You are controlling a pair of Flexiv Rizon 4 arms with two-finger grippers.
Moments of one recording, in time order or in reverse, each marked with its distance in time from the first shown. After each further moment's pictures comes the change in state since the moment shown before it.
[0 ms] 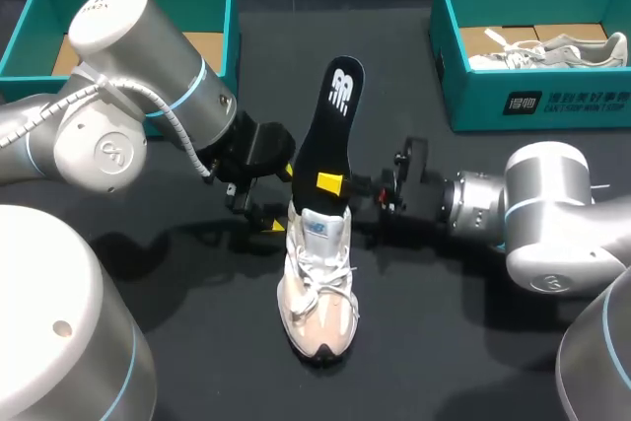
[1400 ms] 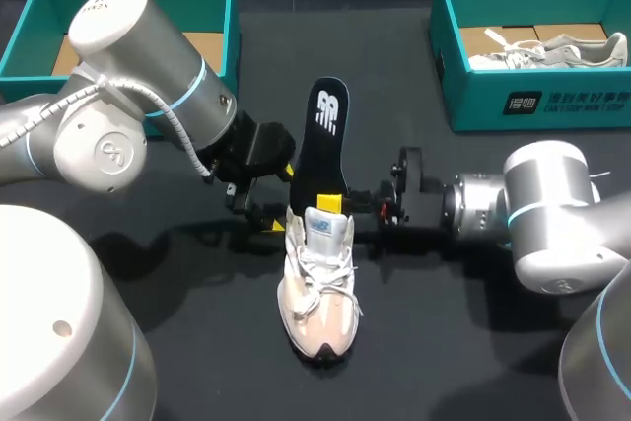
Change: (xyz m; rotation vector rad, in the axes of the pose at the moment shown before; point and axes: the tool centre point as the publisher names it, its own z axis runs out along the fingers) left arm 0.000 0.000 0.000 0.000 0.000 0.000; right arm 0.013 -0.026 -0.005 0.129 0.036 -0.020
